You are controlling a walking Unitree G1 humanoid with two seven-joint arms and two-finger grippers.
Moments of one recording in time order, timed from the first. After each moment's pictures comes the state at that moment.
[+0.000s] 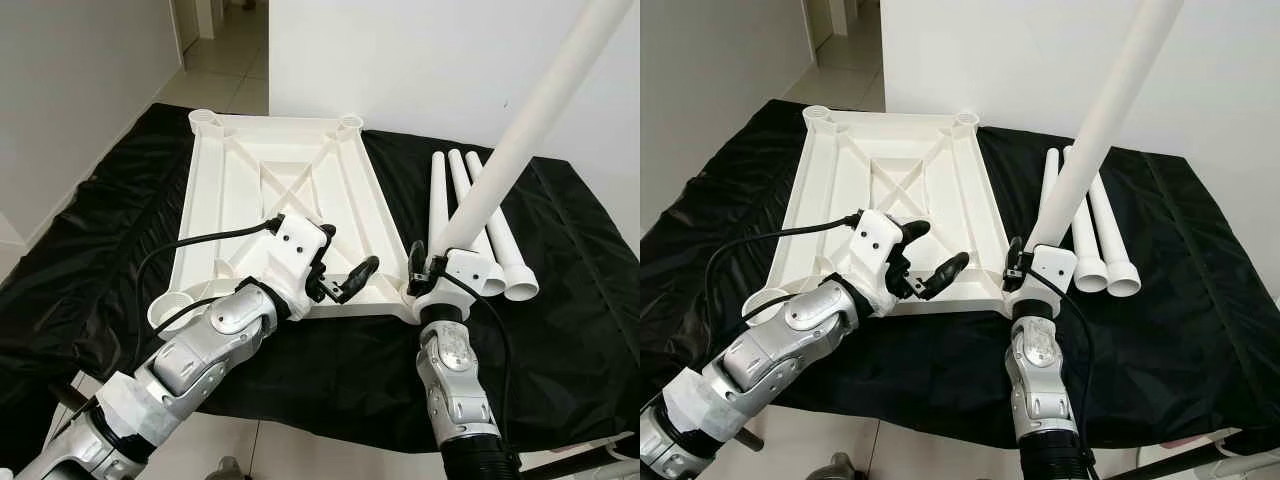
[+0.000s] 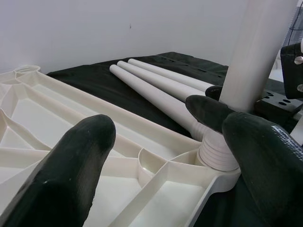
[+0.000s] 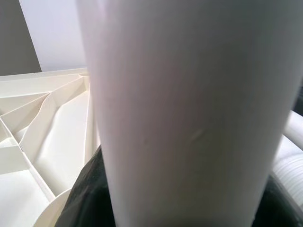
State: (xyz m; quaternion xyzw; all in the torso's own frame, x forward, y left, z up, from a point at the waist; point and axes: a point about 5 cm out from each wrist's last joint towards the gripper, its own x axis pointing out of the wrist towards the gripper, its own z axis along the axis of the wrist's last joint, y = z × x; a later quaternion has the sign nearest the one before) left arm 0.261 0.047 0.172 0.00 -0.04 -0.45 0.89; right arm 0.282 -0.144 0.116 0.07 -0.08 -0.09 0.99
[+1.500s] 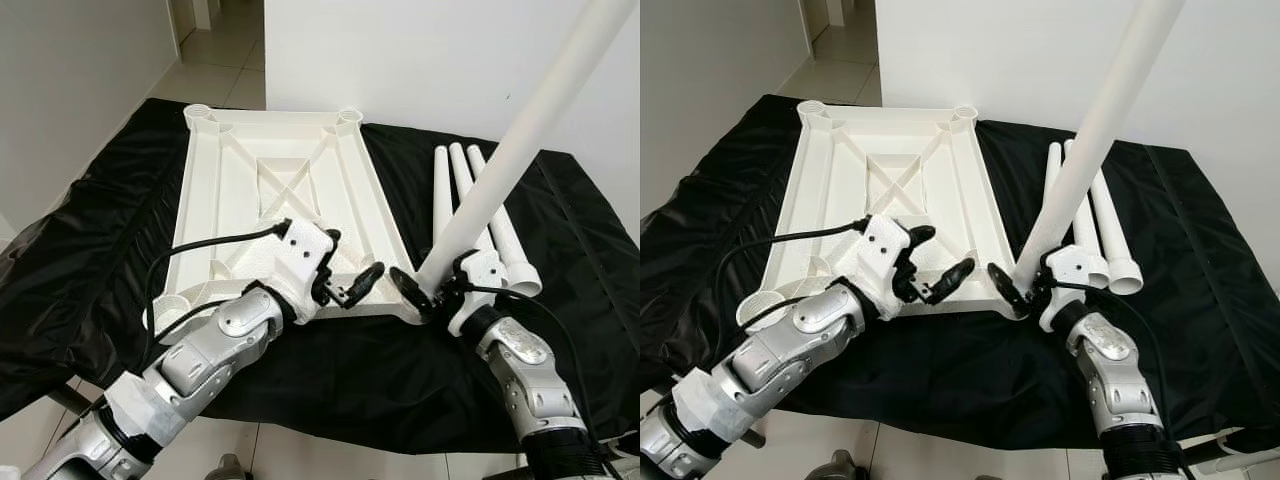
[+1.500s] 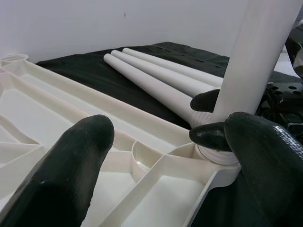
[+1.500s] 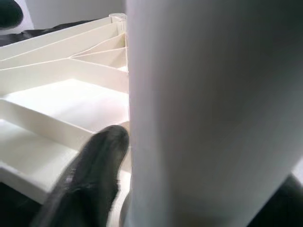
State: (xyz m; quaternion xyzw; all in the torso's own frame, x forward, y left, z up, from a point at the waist) left arm 0.260 0.040 0.163 0.00 -0.03 -0.45 0.89; right arm 0.279 -0.187 0.117 -0.03 -0.02 0.27 0.96
